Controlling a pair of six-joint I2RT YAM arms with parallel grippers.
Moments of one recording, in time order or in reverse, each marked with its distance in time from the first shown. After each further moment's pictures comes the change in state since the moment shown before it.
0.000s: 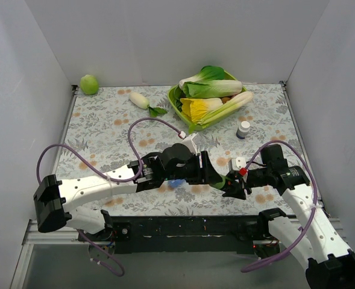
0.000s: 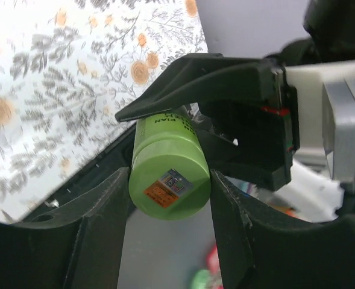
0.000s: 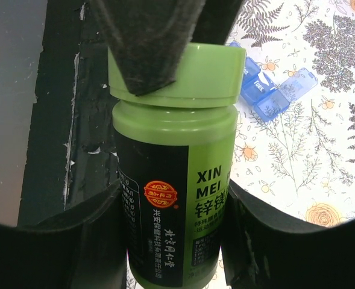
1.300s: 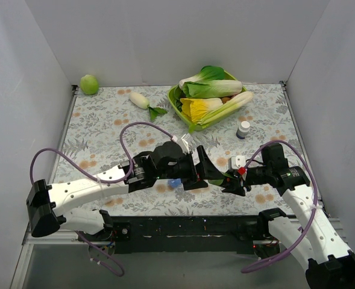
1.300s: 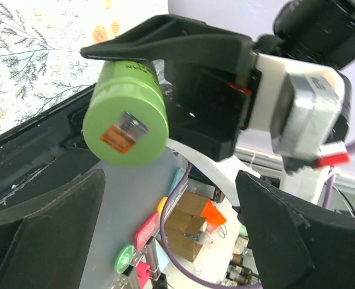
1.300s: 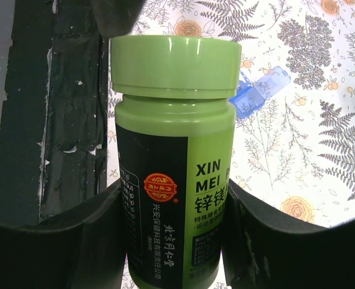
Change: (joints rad) left arm 0.039 -0.036 0.035 -0.127 0.081 -0.394; right arm -0.002 -0.007 0.000 0.071 0.045 0.023
